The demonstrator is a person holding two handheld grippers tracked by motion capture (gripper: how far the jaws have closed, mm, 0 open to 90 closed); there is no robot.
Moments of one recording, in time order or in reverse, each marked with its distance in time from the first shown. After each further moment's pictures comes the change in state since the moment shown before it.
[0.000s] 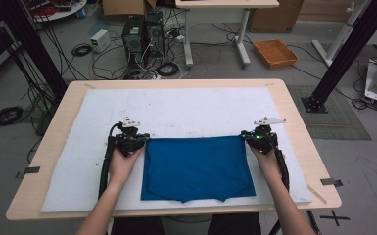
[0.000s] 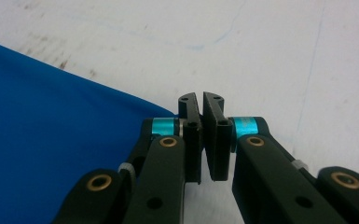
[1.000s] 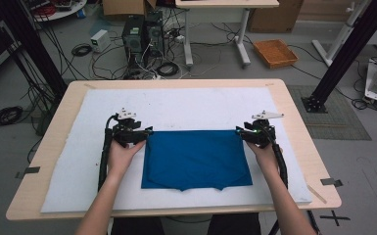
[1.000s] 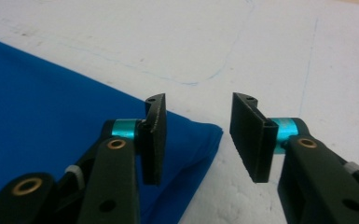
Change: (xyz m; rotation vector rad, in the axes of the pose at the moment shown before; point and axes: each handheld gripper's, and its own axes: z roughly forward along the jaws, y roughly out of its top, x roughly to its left) left arm 0.011 0.015 -0.007 -0.090 -0.007 0.038; right arm 0.003 0.016 0.002 -0.054 -0.015 -0.037
